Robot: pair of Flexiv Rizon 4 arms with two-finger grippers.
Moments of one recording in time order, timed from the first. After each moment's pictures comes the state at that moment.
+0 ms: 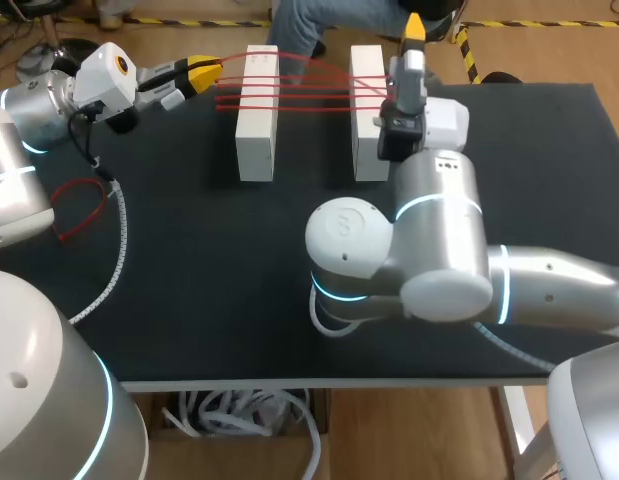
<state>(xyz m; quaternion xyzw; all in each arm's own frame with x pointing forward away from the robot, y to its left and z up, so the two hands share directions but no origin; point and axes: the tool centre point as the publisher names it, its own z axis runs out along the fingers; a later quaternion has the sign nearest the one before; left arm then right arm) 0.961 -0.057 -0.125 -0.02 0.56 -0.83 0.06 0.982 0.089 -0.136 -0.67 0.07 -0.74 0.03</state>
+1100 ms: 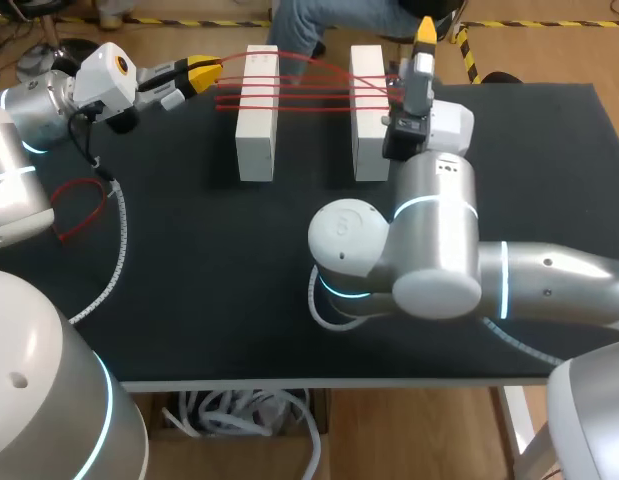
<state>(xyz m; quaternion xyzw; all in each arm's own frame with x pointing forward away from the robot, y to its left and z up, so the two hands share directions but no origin) 0.961 -0.057 -0.125 -0.02 0.56 -0.83 0.06 0.993 0.067 -0.147 -0.66 0.10 -0.74 0.01</state>
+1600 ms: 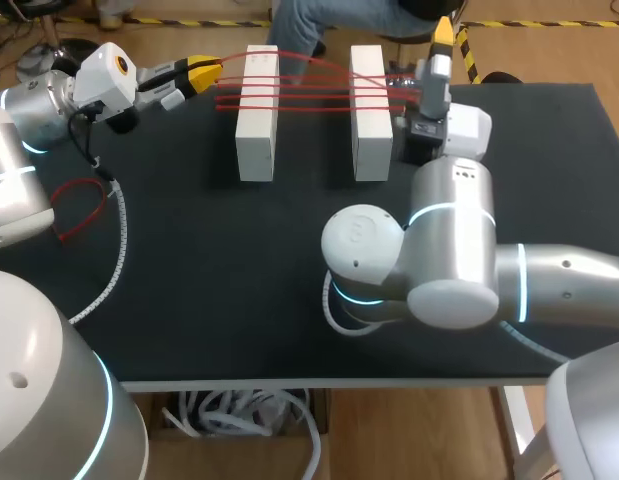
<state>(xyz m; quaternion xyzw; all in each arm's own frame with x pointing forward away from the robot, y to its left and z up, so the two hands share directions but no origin) 0.961 -0.057 -0.125 -0.02 0.56 -0.83 0.06 0.977 0.047 -0.136 -0.66 0.11 -0.75 0.01</state>
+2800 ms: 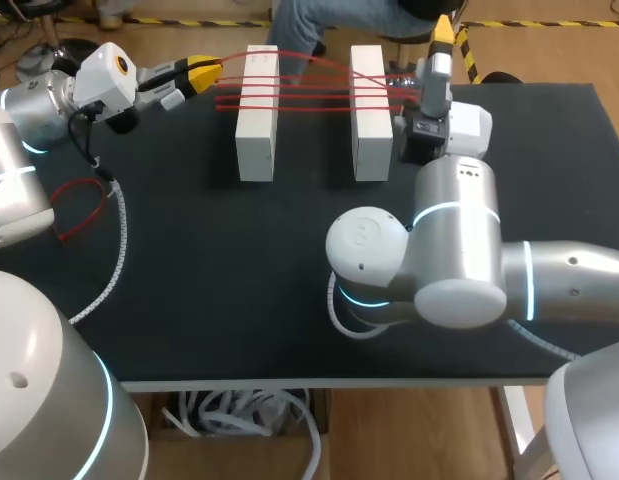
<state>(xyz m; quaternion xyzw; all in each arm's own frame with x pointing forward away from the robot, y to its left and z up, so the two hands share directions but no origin) 0.961 -0.057 -0.125 -0.02 0.56 -0.83 0.06 0.977 0.053 -0.134 -0.66 0.10 -0.75 0.03</state>
